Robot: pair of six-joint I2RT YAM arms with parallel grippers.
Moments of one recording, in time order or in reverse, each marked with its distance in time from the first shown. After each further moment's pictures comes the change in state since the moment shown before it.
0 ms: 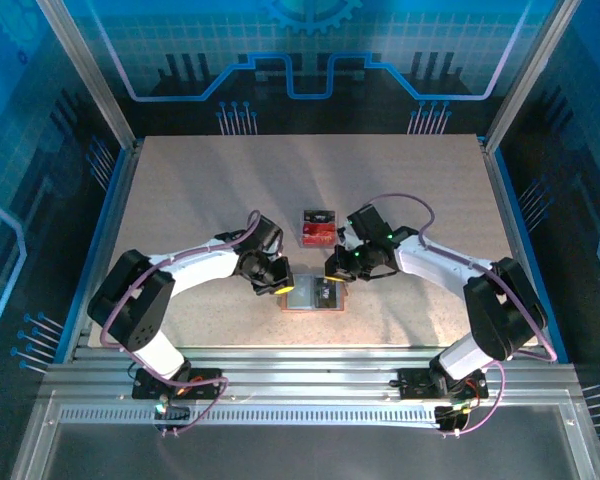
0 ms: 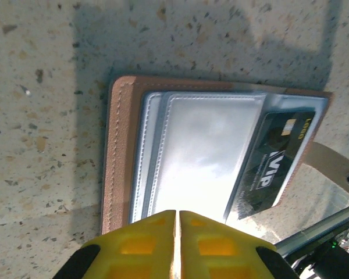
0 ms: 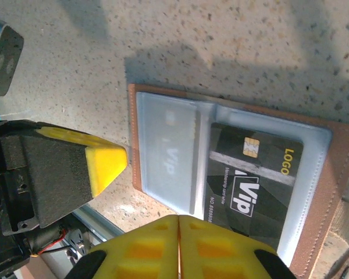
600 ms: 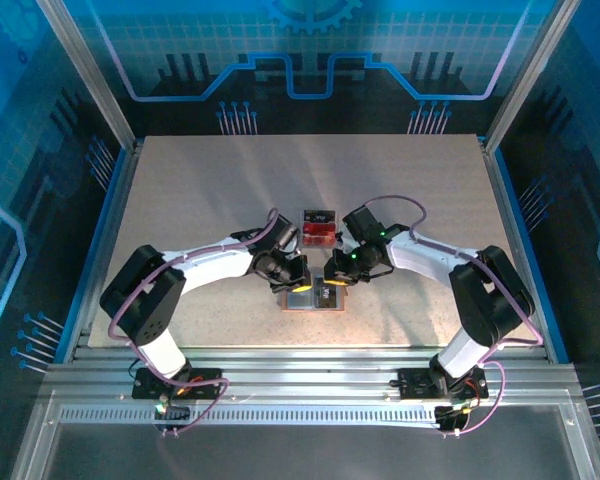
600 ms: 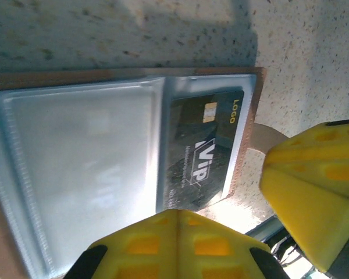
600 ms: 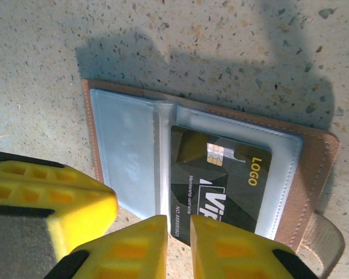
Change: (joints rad) left arm -0.102 0.085 0.095 0.056 0.040 -0.009; right arm -0.002 0.093 0.014 -0.035 0.020 -0.049
